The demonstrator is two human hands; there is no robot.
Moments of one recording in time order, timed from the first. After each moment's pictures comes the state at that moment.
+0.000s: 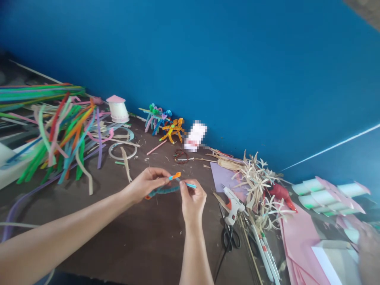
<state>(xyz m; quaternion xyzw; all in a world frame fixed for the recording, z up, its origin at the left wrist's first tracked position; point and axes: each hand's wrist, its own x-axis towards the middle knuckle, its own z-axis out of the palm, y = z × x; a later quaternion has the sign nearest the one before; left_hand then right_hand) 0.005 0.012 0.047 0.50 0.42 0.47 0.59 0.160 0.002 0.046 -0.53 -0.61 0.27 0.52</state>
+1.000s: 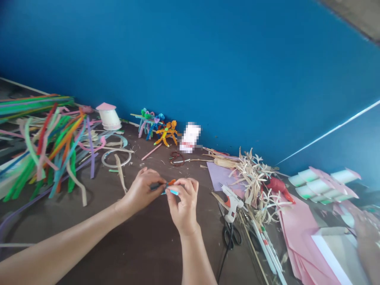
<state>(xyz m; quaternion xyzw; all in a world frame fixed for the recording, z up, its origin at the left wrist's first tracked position) 0.003 0.010 0.041 0.72 0.51 0.43 0.19 0.155 -0.008 0.050 -0.43 -0.77 0.06 0.46</state>
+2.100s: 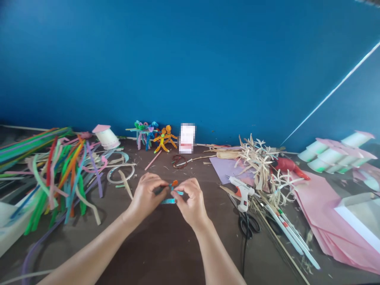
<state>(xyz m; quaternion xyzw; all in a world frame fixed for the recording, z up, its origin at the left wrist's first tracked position) -0.003 0.013 0.047 0.76 0.50 0.41 0.13 0.154 -0.002 0.045 -0.42 -0.72 0.20 0.51</state>
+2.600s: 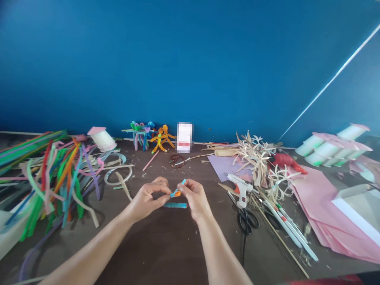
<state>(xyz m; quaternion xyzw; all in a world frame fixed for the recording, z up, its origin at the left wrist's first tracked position) -0.002 0.010 0.051 0.76 0.37 0.39 0.37 0.158 0.007 0.038 -0.42 -0.40 0.62 0.53</state>
